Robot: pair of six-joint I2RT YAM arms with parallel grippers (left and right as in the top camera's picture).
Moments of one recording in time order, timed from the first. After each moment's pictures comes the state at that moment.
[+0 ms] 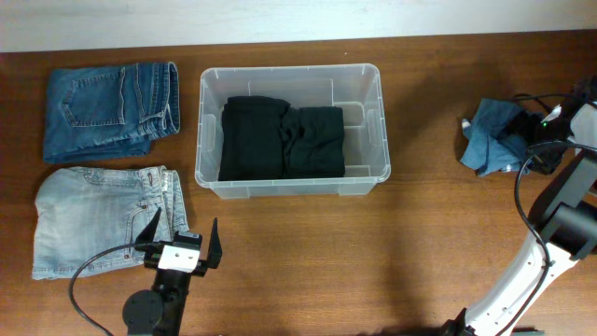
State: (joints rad) left arm -0.02 0.01 0.01 -0.07 0.11 0.30; right arm -0.58 2.34 1.90 -1.01 -0.21 0.25
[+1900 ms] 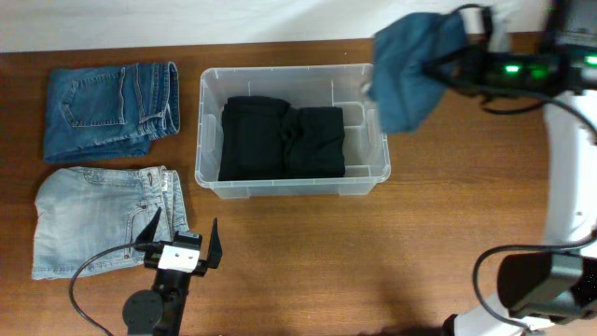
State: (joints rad) left arm -0.02 0.01 0.01 -0.07 0.11 0.30; right arm -0.18 1.78 1.96 -1.17 -0.92 0.15
